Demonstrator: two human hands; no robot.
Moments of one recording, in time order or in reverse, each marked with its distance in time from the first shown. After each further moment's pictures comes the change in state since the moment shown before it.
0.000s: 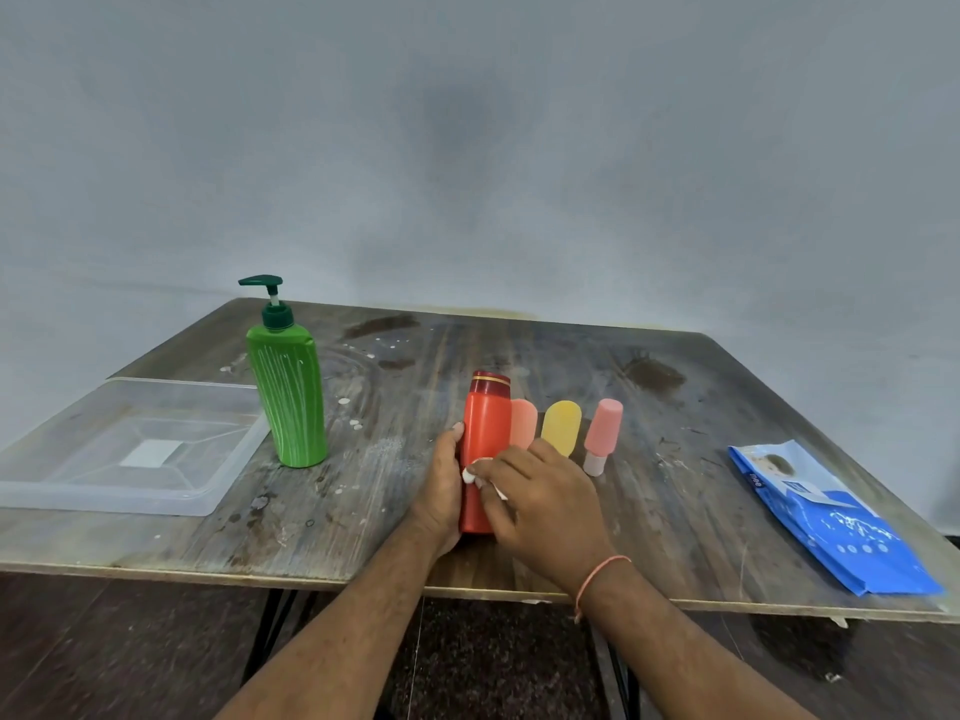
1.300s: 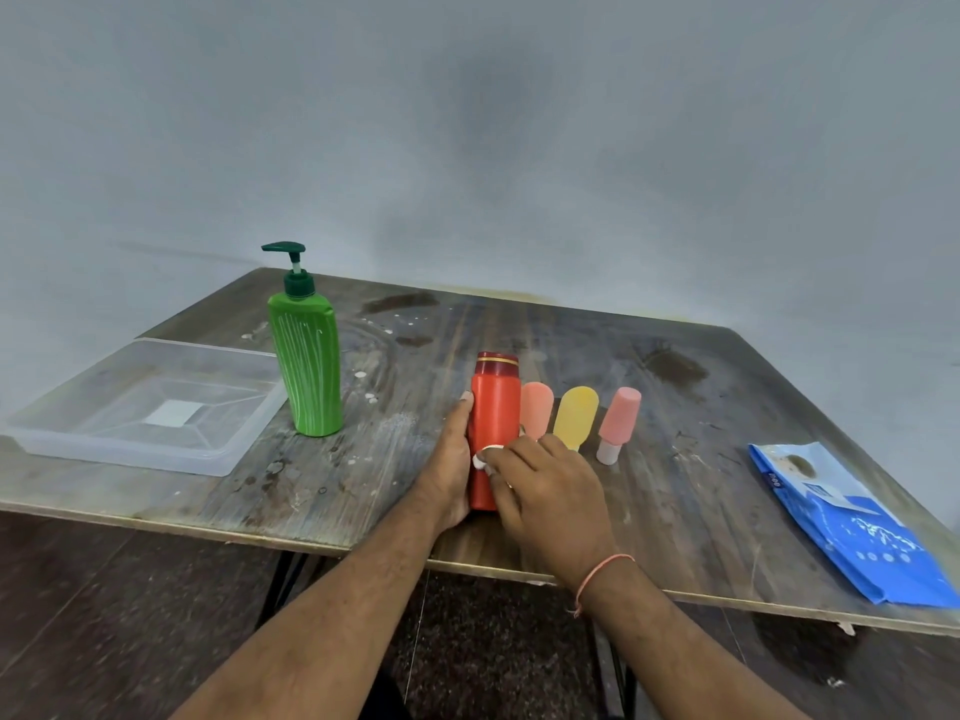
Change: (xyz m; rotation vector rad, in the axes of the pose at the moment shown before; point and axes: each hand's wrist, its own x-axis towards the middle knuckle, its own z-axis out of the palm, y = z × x) left_hand 0.021 -0.012 -0.013 -0.134 -0.052 -0.092; right_hand -0.009 -0.002 0.013 -0.028 -0.023 -0.001
